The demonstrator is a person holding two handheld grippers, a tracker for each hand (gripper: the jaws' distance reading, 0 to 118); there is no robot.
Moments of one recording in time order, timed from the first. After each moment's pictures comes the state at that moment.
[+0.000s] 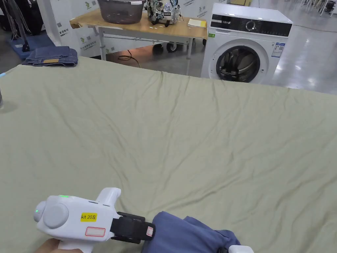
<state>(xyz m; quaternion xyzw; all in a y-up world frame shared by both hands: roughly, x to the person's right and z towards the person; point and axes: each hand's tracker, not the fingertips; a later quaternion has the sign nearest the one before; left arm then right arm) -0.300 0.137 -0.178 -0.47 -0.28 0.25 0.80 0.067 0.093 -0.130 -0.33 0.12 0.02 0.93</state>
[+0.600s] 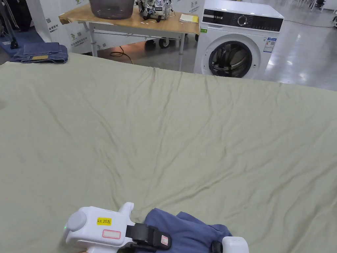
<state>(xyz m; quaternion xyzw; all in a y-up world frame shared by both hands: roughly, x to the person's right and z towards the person) -0.262 0.048 -0.195 -0.49 -0.33 0.44 0.68 0.069 0.098 -0.134 -0.35 0.13 0.02 0.93</state>
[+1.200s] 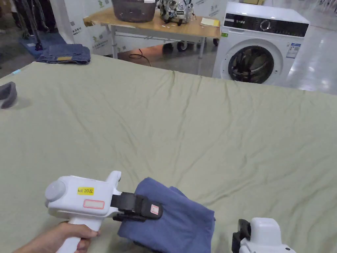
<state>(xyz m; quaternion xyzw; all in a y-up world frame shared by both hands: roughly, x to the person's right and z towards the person) -0.357 0.137 -0.198 -0.42 -0.33 0.40 0.74 0.060 0.158 -0.166 -0.28 0.13 0.05 0.95</state>
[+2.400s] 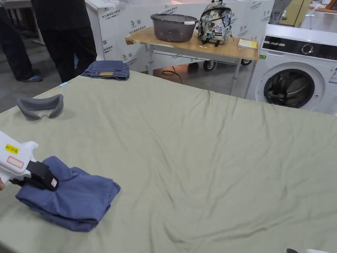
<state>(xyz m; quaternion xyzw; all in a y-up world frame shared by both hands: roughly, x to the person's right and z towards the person) -0.625 0.211 -0.154 -0.54 0.03 0.26 0.80 0.058 0.166 -0.181 -0.28 0.11 0.06 0.95</state>
